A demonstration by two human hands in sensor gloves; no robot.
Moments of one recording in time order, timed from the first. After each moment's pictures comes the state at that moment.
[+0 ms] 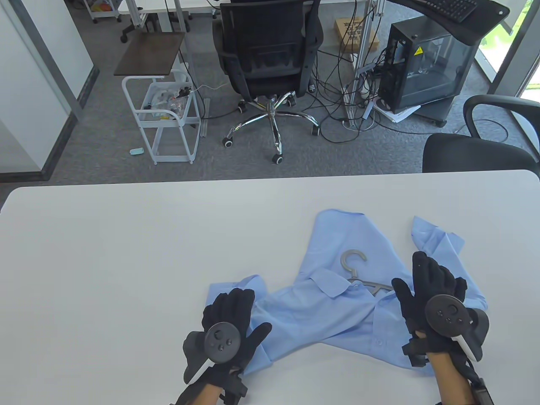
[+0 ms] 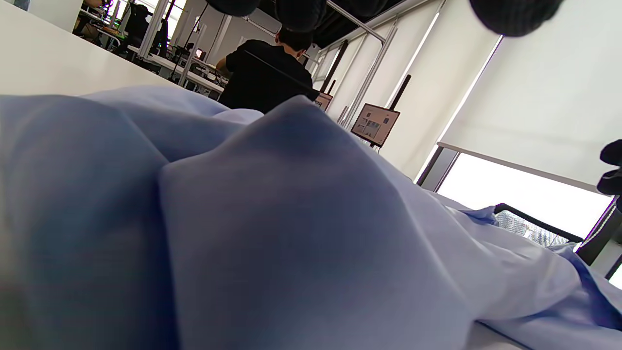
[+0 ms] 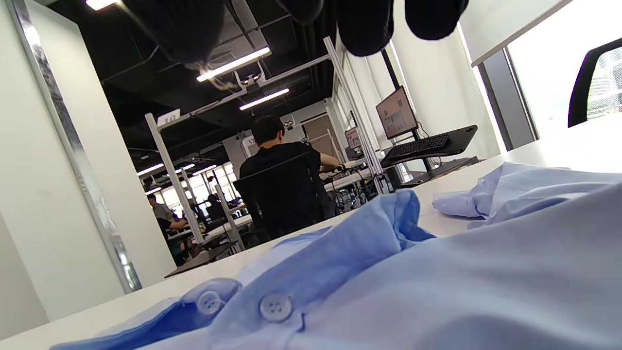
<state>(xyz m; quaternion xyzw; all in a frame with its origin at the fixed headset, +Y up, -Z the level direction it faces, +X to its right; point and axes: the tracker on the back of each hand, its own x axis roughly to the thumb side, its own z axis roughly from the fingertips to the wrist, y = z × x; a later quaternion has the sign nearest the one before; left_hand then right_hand) -0.168 -0.751 -0.257 0.00 -0.13 0.22 0.97 0.250 -0.705 -0.276 -0.06 -0.14 0.97 0.20</state>
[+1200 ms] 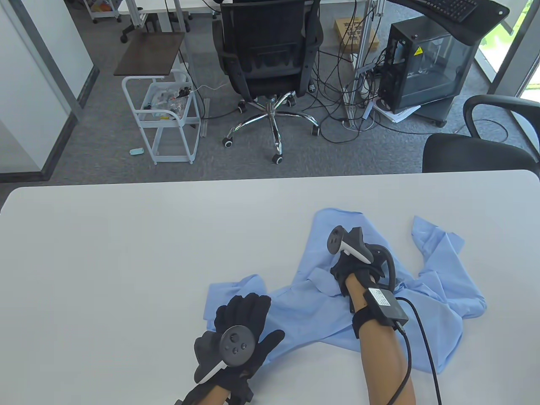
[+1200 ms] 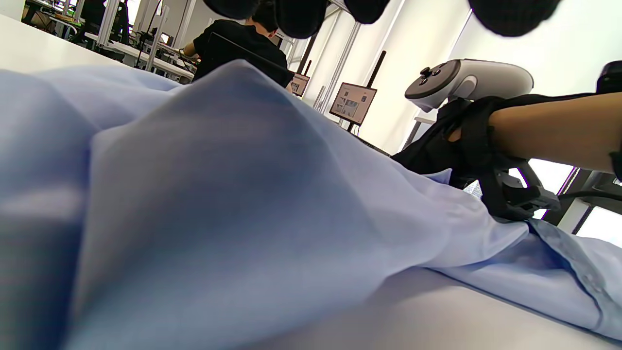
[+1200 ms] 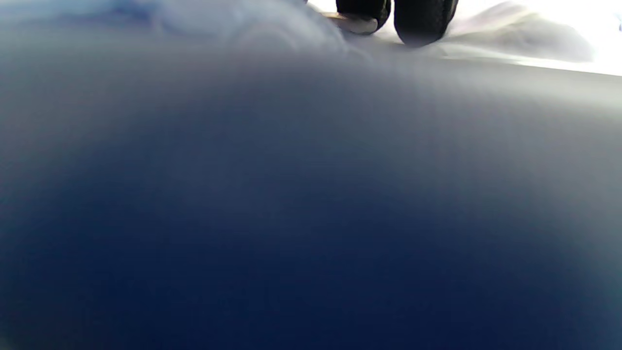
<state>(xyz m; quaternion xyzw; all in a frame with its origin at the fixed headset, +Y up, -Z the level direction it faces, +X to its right) -0.143 -0.752 -0.253 -0.02 -0.17 0.18 0.97 0.140 -0.783 -0.448 -0.10 0.24 0.97 0.01</state>
